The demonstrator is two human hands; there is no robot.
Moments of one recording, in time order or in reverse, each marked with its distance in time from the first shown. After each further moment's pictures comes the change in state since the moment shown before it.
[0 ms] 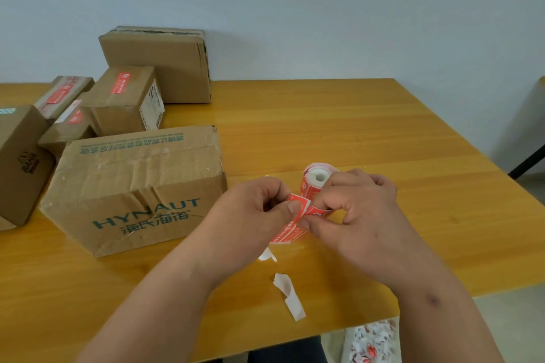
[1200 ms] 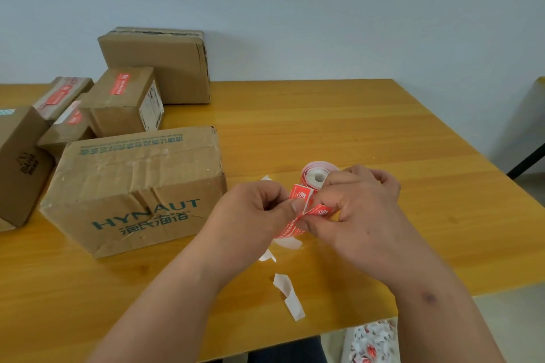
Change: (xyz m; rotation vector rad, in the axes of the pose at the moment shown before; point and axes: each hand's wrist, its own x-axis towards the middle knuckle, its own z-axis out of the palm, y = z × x) left_hand 0.000 0.003 0.005 0.042 0.076 -0.045; right_hand 0.003 -0.002 0.002 -0.148 0.034 0.021
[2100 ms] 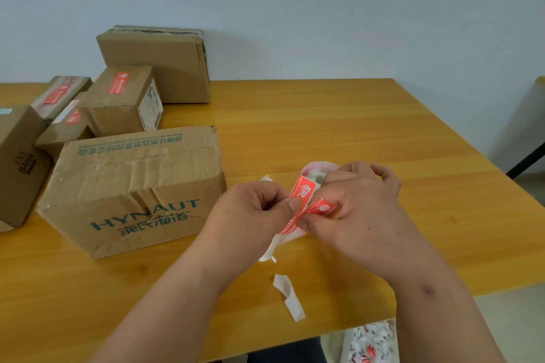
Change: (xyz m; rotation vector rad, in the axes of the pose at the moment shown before) left_hand 0.001 -0.004 0.002 -0.058 0.018 0.005; right_hand 0.003 -0.005 -0.005 0.038 -0.017 0.005
